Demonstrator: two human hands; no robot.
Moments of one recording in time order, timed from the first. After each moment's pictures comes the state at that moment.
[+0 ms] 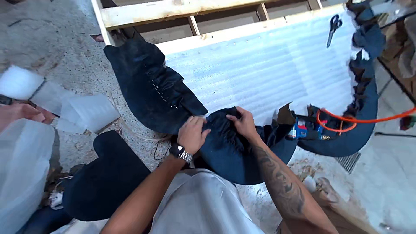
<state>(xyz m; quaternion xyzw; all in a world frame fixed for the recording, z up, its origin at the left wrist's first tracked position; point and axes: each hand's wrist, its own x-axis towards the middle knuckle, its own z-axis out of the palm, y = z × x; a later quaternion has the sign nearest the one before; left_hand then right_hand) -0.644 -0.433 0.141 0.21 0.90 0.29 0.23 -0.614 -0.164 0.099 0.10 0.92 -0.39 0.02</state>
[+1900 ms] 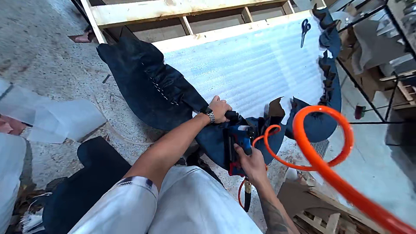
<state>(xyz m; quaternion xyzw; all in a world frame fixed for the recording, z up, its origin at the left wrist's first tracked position) -0.711 -0.317 0.084 0.56 0.78 0.20 0.23 -0.459 -0.270 0.192 0.44 0.81 -0.37 0.09</state>
